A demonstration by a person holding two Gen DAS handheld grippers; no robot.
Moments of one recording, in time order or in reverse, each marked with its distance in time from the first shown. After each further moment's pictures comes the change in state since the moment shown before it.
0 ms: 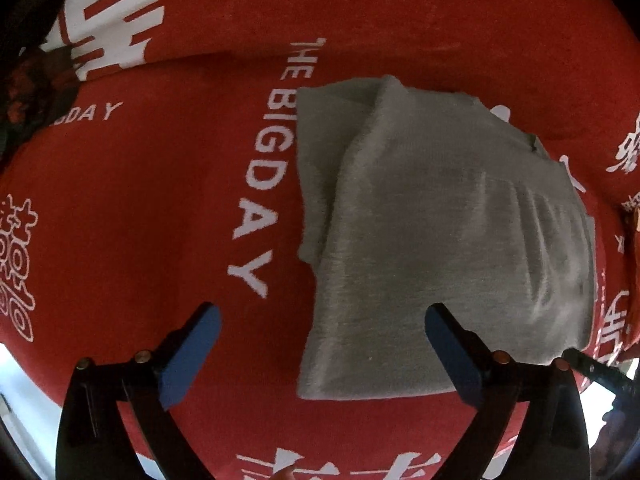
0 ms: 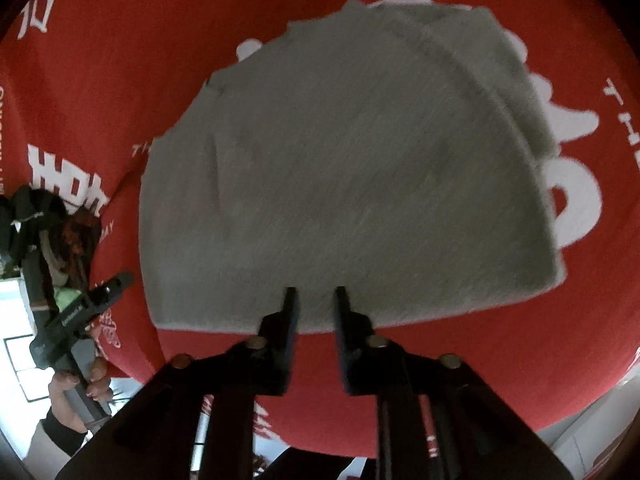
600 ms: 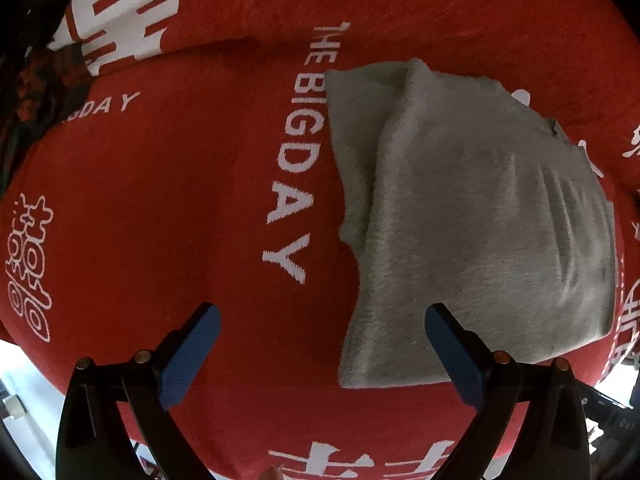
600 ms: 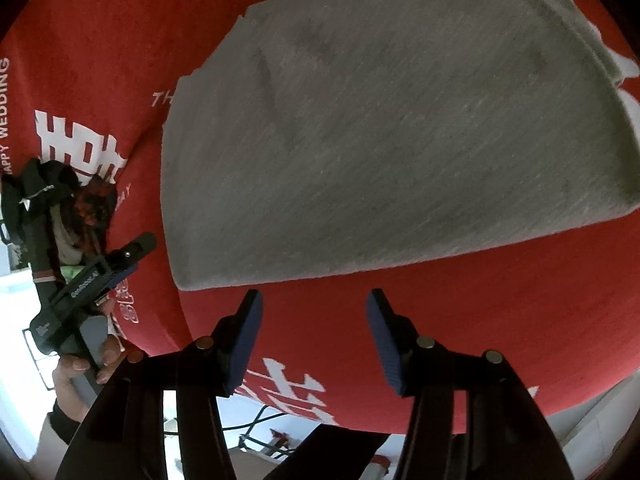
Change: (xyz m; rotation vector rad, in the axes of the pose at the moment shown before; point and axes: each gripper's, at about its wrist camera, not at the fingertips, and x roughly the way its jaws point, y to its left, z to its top) left arm 0.006 0.016 -0.007 0.023 0.038 0.063; right arm 0.039 0.040 -0.035 0.027 0.088 0.091
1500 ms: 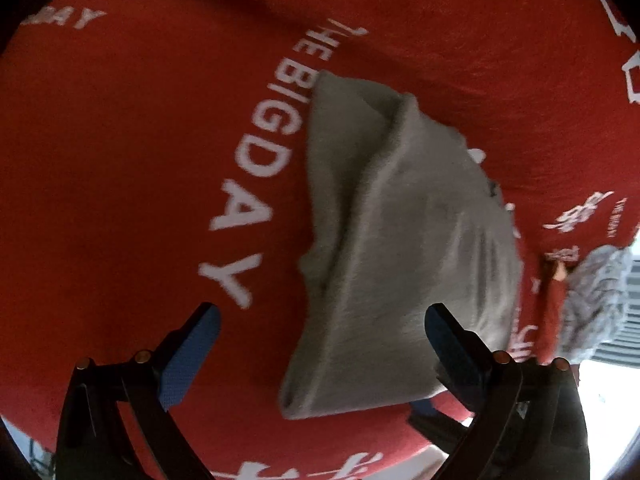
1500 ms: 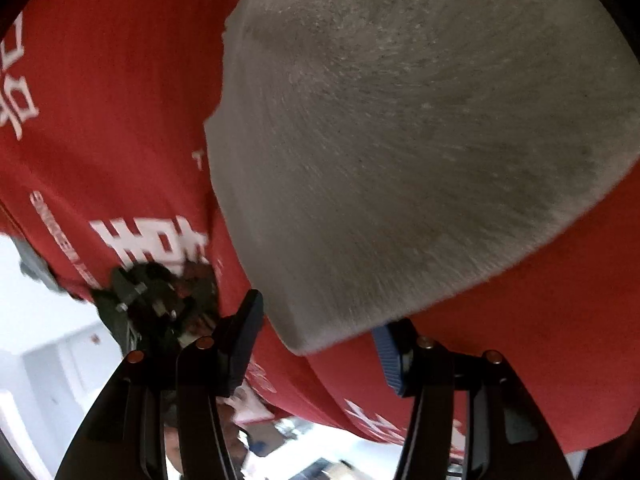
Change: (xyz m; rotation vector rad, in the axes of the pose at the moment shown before) left arm 0.031 0.051 0.023 -0.215 0.062 -0.483; right arm 0.075 0.005 -0.009 0.416 -0.129 0.493
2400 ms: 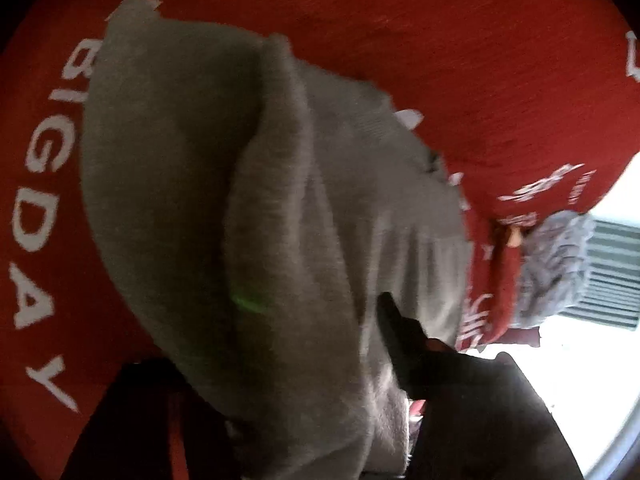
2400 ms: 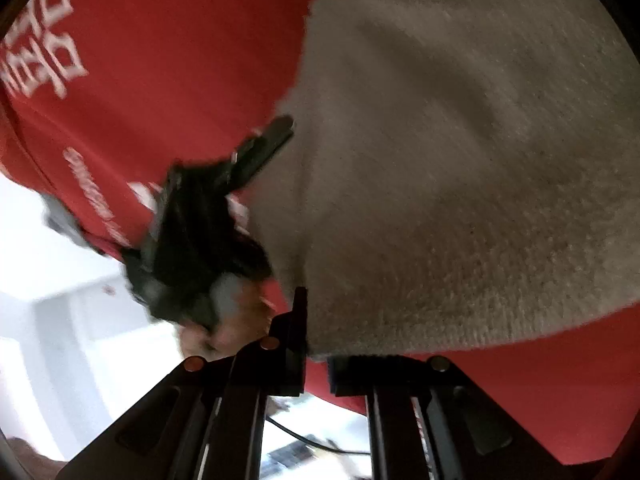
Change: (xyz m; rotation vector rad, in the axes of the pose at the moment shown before) left arm 0.077 -0.084 0.041 0.098 0.172 -0.166; right arm -0.008 0.051 0.011 -0.194 0.172 -0.024
